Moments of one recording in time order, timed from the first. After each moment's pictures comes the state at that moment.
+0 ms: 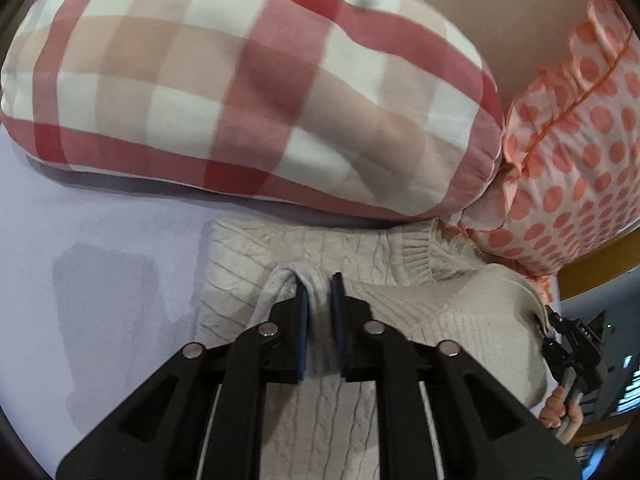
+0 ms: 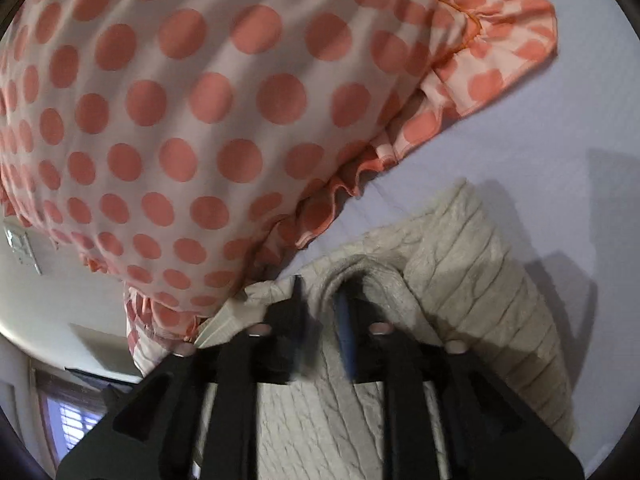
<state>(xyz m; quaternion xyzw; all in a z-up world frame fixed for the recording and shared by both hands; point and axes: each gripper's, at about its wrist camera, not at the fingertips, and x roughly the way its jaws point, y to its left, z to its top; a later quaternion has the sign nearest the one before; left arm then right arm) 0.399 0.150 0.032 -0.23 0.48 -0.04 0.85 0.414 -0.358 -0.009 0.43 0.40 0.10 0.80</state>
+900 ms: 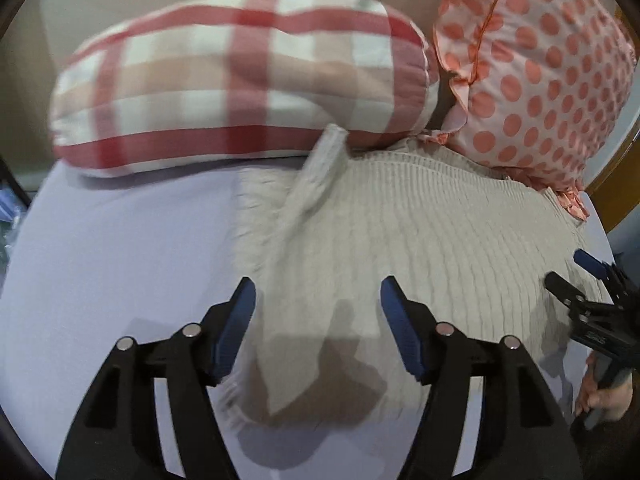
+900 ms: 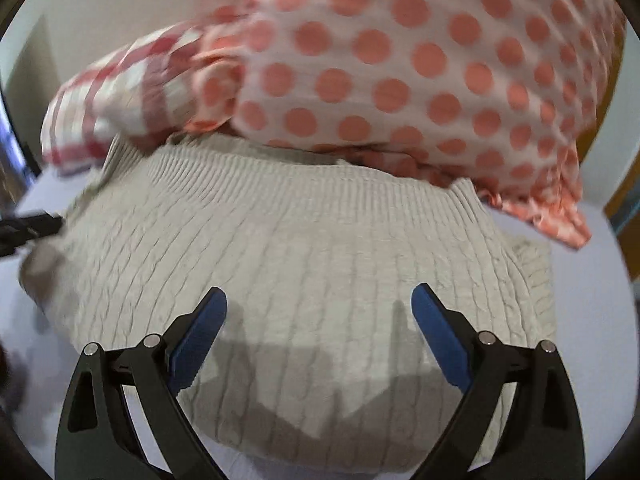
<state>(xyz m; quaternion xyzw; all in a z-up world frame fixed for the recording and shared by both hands) 0.299 0.118 0.047 -0.07 0.46 -0.01 0.89 0.333 -0.161 0.019 -0.06 0.39 0.10 0.91</state>
